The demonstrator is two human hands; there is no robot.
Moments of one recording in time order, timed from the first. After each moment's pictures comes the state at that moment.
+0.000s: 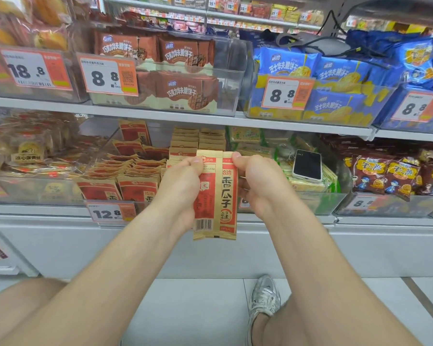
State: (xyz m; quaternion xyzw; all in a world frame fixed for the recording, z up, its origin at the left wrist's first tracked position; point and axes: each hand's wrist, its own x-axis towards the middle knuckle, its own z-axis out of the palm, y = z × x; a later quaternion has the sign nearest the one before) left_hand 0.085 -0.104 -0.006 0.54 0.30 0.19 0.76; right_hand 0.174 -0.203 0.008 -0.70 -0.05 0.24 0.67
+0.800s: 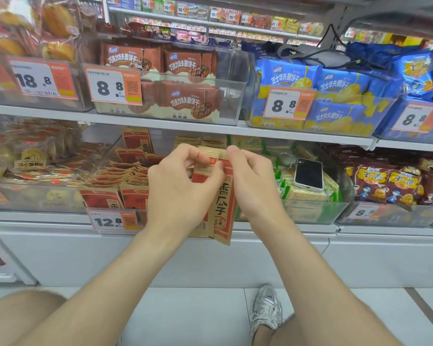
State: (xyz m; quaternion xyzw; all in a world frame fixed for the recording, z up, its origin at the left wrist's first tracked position) left_hand 0.071 -0.099 -0.007 0.77 0.18 0.45 0.42; right_hand 0.152 -0.194 0.010 -0.73 -0.27 0.04 0.63
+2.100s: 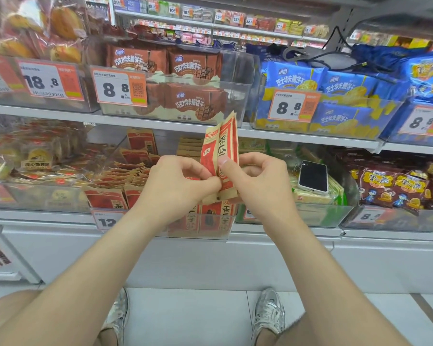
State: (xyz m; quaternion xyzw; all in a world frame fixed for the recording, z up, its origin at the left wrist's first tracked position) left_hand 0.068 -0.063 0.000 0.81 0.20 0.25 0.49; right_hand 0.160 -0.209 0.010 -0.74 -0.25 0.07 0.62
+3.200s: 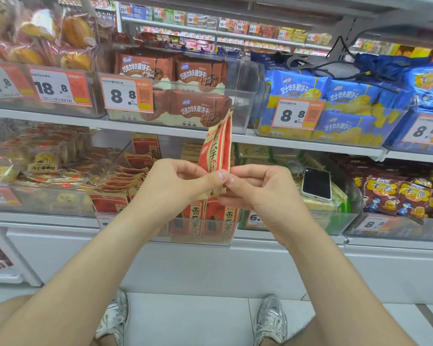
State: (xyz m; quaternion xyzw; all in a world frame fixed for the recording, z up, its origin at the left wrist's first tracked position) left_hand 0.058 -0.057 0.008 0.76 0.19 0.22 0.58; right_hand 0.160 -0.222 0.017 -0.64 -0.28 0.23 0.68
